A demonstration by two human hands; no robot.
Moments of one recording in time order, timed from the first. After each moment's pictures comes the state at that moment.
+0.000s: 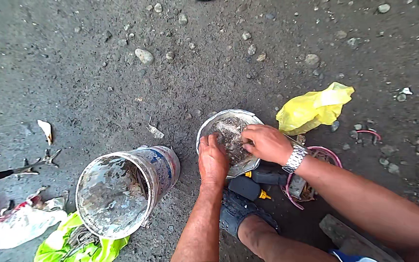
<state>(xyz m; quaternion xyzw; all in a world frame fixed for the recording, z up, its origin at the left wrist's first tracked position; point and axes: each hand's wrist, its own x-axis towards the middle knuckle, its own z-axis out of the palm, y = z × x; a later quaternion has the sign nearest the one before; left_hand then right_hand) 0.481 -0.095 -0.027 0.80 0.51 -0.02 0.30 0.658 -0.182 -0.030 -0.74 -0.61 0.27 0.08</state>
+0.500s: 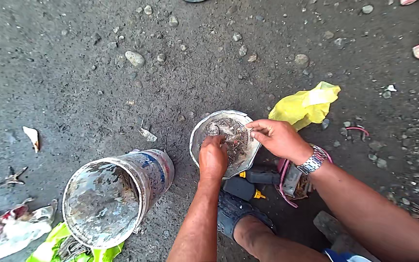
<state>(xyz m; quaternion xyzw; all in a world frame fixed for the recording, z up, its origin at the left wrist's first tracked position) 0.495 -0.096 -0.032 0.81 0.46 -0.01 0.36 0.681 -0.208 -0.006 -0.81 -0.41 0.32 0.25</state>
